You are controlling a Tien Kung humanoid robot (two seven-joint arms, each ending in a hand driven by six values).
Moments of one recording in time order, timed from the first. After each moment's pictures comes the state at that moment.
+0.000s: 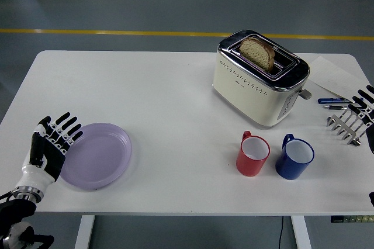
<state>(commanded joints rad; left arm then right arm) 0.14 0.05 -1.55 -1.43 0.87 0.00 -0.10 0.07 -0.19 1.59 1.28 -0.71 -0.07 0.11</state>
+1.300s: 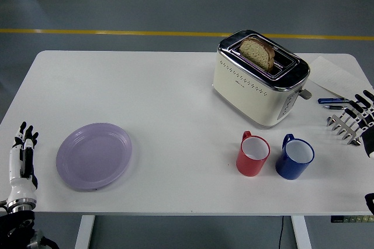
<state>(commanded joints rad) -0.02 0.11 -1.34 -0.95 0.97 0.33 -0.58 0.07 -0.17 1.59 1.25 -0.70 -0.07 0.11</state>
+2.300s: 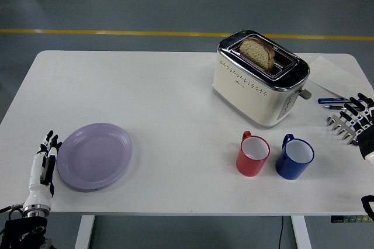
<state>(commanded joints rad) -0.04 0.13 -1.20 -0.90 0.96 0.32 -0.58 0.07 -0.16 1.57 1.24 -0.70 -0.07 0.11</state>
